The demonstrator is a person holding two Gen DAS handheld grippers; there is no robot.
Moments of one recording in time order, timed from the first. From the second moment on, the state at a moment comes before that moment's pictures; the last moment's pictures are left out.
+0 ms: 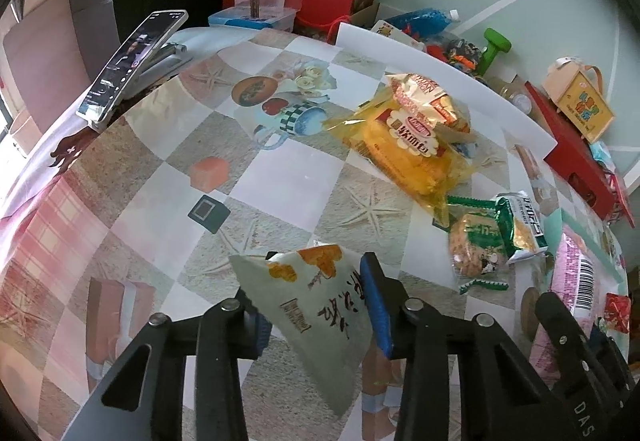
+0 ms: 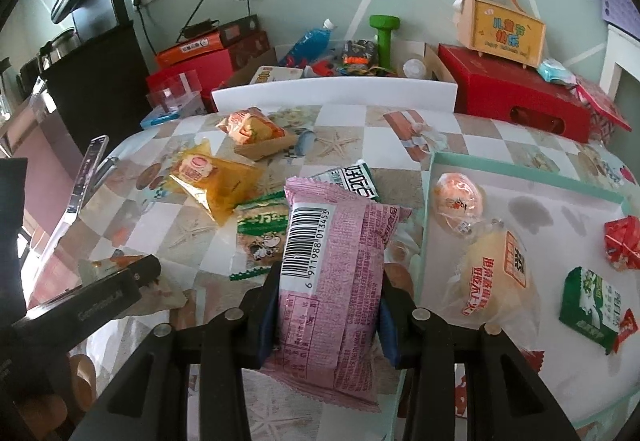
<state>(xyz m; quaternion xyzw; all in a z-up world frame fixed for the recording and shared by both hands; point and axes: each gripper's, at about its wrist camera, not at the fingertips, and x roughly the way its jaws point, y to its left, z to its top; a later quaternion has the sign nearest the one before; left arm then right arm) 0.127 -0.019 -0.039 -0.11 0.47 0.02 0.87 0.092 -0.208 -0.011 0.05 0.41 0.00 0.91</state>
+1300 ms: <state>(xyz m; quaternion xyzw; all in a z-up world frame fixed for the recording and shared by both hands) 0.111 -0.054 0.015 -0.11 0.40 -0.06 0.91 0.077 -0.231 0.021 0.09 0.36 -0.01 0.93</state>
